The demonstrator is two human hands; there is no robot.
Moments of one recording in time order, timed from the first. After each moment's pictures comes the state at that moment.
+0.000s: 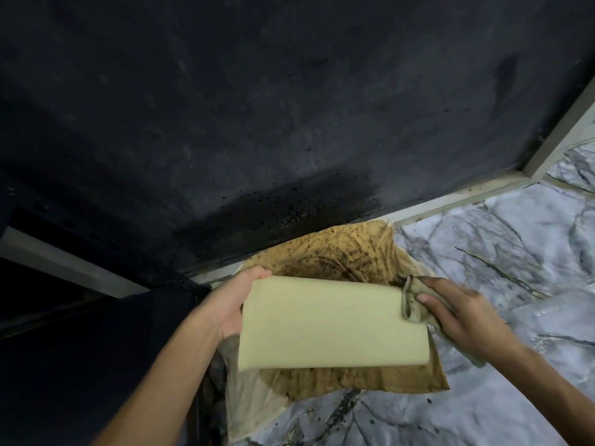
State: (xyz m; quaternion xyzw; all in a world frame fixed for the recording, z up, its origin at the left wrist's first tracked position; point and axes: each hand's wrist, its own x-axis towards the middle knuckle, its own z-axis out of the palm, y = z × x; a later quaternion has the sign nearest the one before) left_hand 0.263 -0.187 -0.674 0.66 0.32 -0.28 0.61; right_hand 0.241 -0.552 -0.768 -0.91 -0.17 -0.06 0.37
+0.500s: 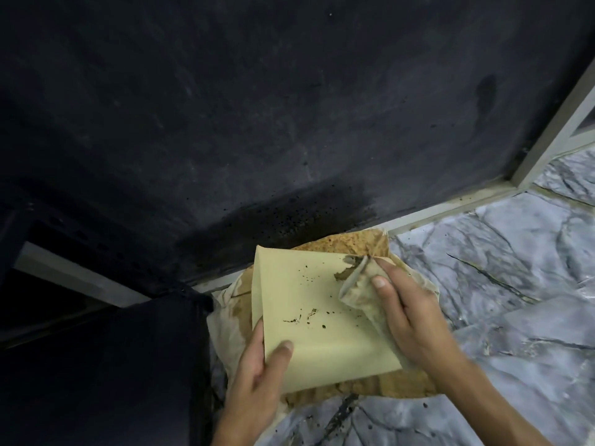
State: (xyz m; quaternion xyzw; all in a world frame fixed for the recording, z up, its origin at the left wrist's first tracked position) left_hand 0.149 -0.242 -0.669 0.76 0.17 -0.11 0.62; right_hand 0.227 -0.470 -0.701 -0.84 -0.11 -0.10 0.52
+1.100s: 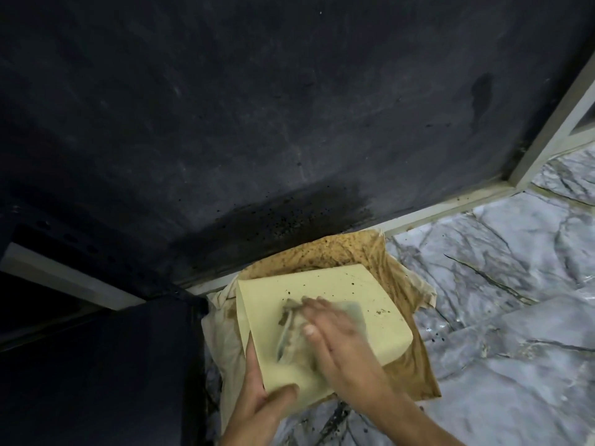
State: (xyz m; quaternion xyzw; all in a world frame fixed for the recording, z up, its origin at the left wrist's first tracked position) left_hand 0.135 -0.234 -0.716 0.74 0.12 -0.15 0.65; right_hand 0.197 -0.402 -0.744 -0.88 -0.19 0.04 0.44
